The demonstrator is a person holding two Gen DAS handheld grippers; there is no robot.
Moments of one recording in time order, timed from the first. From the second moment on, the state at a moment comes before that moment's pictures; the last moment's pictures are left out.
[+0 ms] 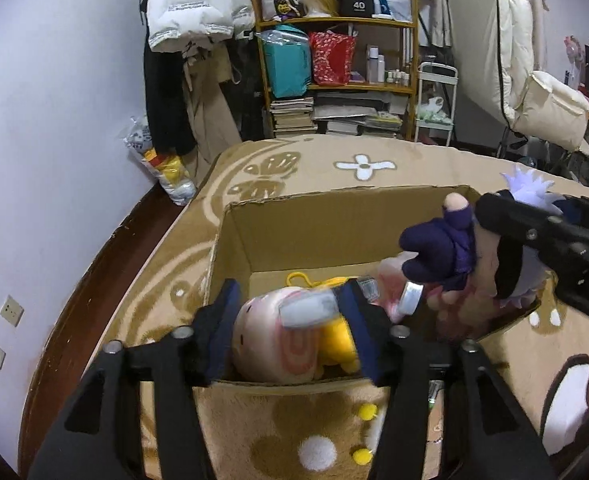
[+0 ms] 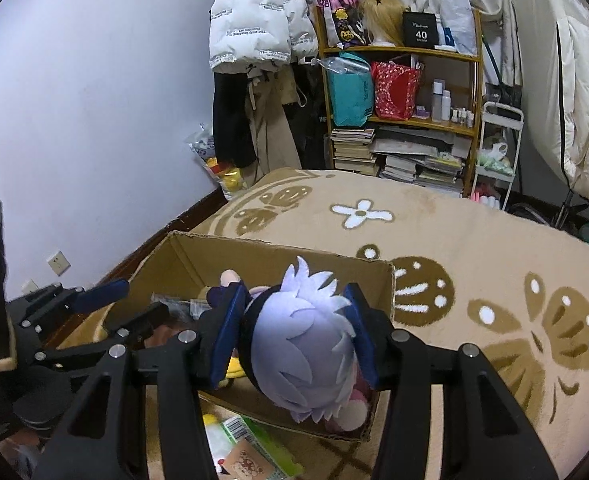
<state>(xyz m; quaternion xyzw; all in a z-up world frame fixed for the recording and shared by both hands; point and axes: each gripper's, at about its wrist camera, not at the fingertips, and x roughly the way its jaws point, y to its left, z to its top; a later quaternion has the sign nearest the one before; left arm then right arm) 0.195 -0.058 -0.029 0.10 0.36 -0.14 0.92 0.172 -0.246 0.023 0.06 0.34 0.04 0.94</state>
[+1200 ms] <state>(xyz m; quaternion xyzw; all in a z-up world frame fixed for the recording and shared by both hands) 0.094 -0.021 -0.010 0.11 0.39 -0.09 0.91 0.077 -0.226 0.046 0.04 0.38 0.01 0.92</state>
